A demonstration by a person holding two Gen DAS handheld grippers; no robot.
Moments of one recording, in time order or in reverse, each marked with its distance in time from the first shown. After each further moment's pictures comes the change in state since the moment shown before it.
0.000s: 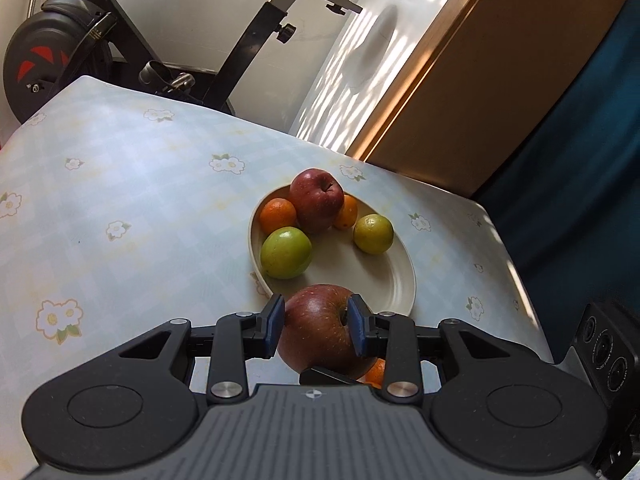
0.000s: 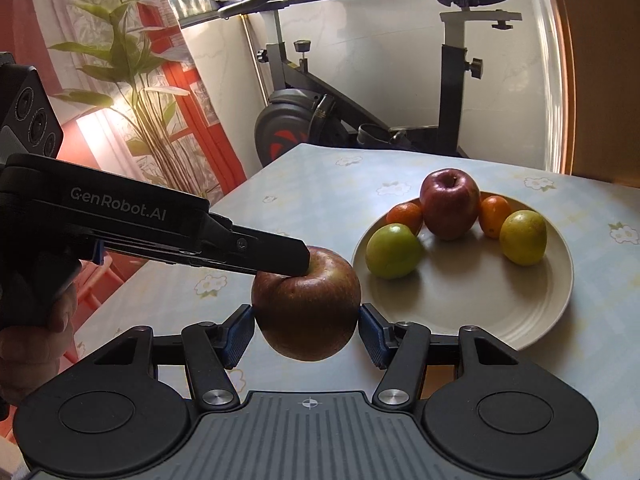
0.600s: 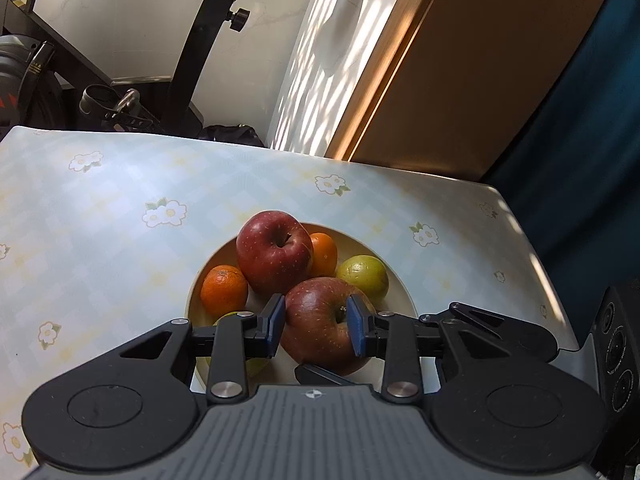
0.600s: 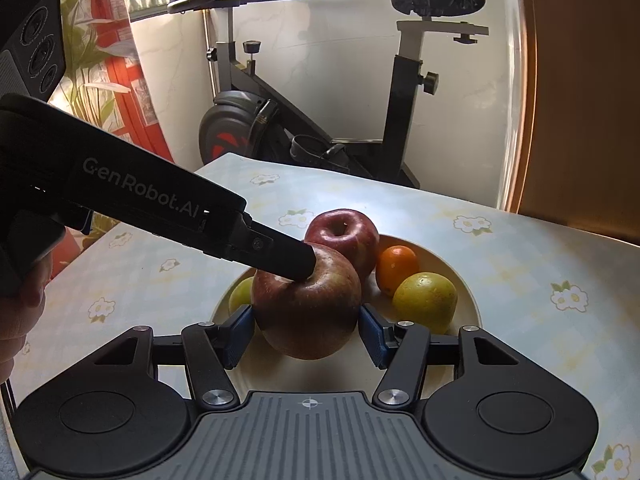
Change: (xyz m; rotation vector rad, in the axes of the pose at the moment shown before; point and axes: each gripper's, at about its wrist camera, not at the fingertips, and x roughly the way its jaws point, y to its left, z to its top) left arm 0.085 -0.035 0.058 0.127 0.082 0.027; right arm 0.042 -0.076 0.034 -0.062 0.025 -0.141
